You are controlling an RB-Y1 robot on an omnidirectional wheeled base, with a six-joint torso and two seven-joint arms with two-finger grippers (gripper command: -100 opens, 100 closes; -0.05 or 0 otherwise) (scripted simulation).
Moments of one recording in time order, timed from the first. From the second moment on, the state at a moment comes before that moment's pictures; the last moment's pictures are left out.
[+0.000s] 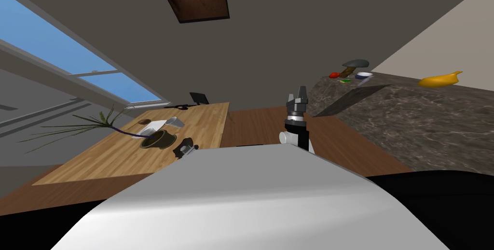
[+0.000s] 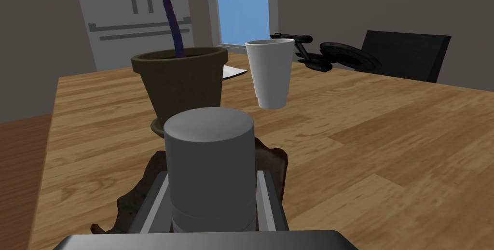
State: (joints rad) left arm 0.12 0.15 0.38 -0.64 0.79 -1.07 1.22; right arm 0.45 0.04 -0.02 -2.26 -0.06 -0.40 0.14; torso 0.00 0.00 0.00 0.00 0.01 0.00
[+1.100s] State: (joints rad) left arm 0.05 0.27 0.38 -0.70 0.76 -0.83 1.20; right arm 0.45 0.04 -0.02 -2.26 -0.06 -0.40 0.14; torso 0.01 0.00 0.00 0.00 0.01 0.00
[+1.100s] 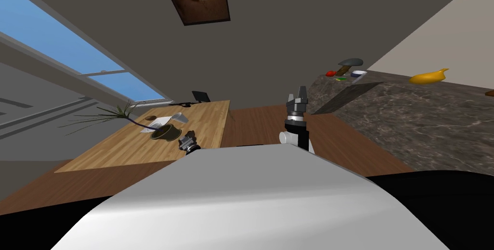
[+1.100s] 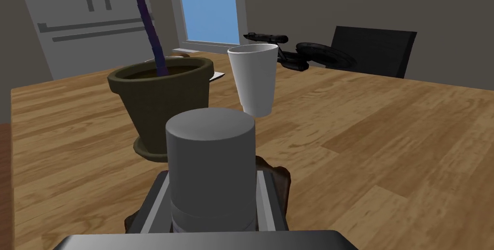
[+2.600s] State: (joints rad) left arm -0.05 0.42 0.38 -0.74 0.73 -0.59 1.18; right arm 0.45 0.04 -0.02 -2.26 -0.06 -0.40 0.14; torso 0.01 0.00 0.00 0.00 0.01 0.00
